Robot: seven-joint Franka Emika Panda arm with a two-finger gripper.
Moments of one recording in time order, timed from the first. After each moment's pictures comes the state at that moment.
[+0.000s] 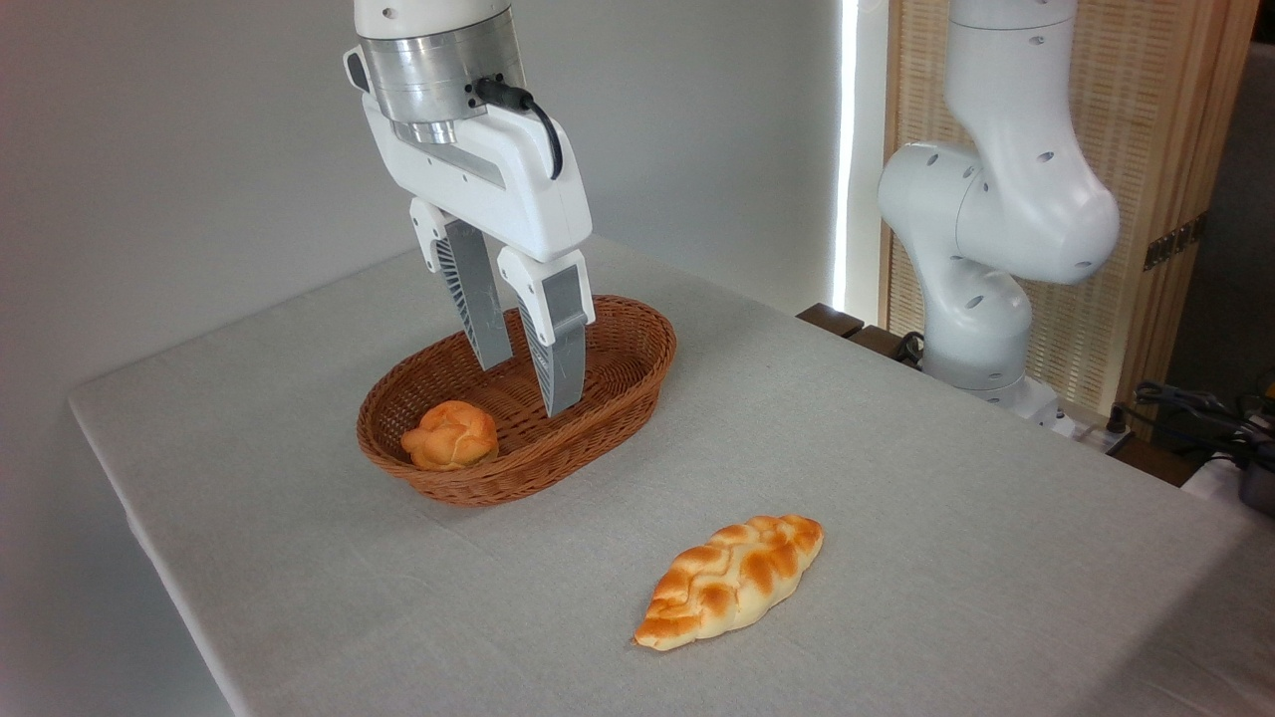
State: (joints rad) arm -0.03 0.00 0.00 -1.63 -0.01 1.61 0.77
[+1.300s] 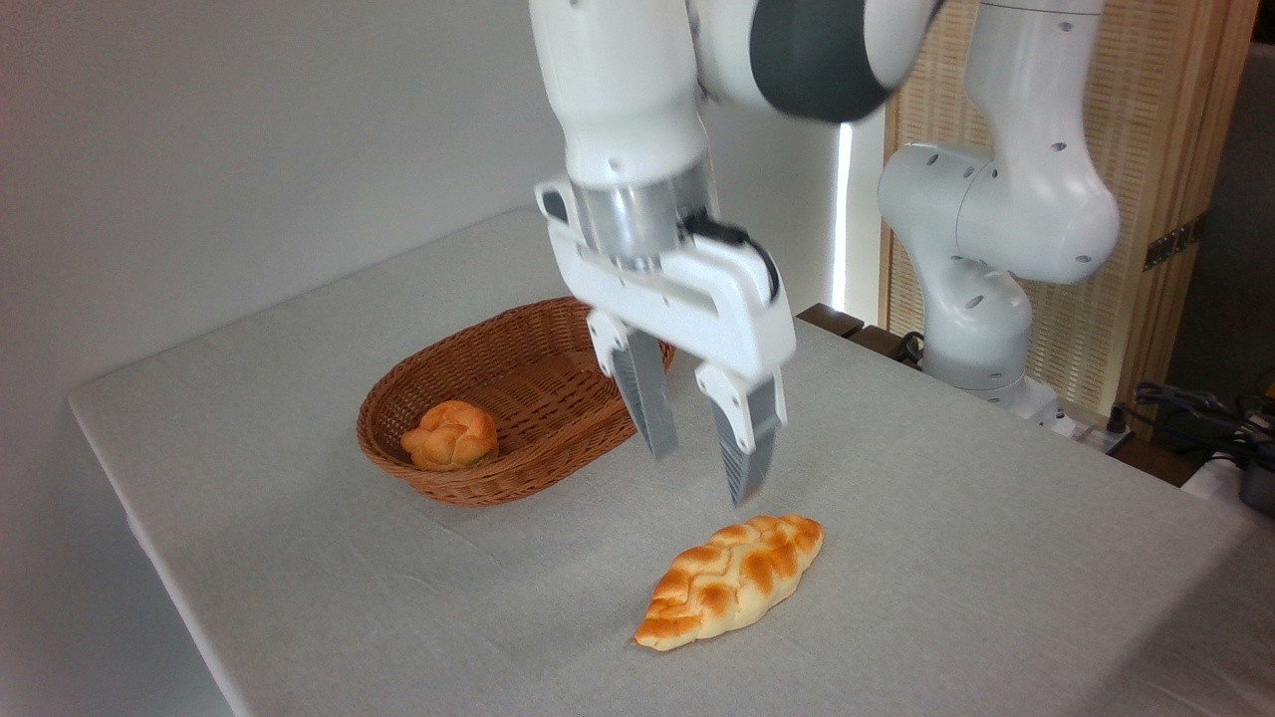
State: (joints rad) arm -0.03 -0.23 0.13 -2.14 0.08 1.86 0.85
